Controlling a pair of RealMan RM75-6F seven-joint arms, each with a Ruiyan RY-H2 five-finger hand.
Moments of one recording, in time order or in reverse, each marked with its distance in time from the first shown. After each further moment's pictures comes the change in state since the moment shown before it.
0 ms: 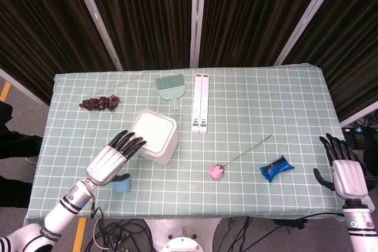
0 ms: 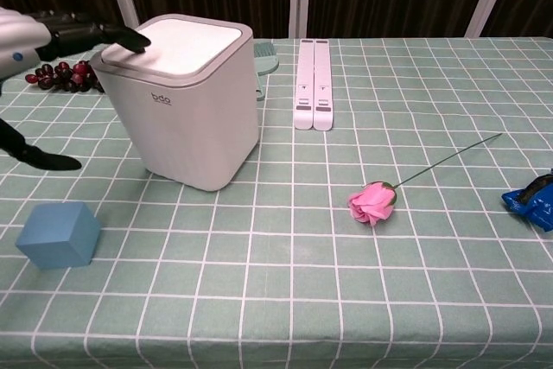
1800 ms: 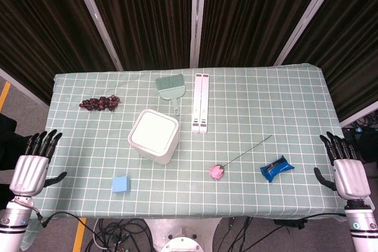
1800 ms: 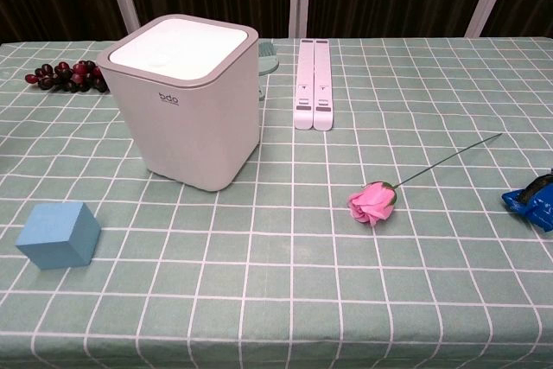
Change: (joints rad) left arm 0.312 0.088 0.001 0.150 -0.144 0.264 -0.126; right arm -0.002 0.057 -0.001 -0.082 -0.015 0.018 -0.026
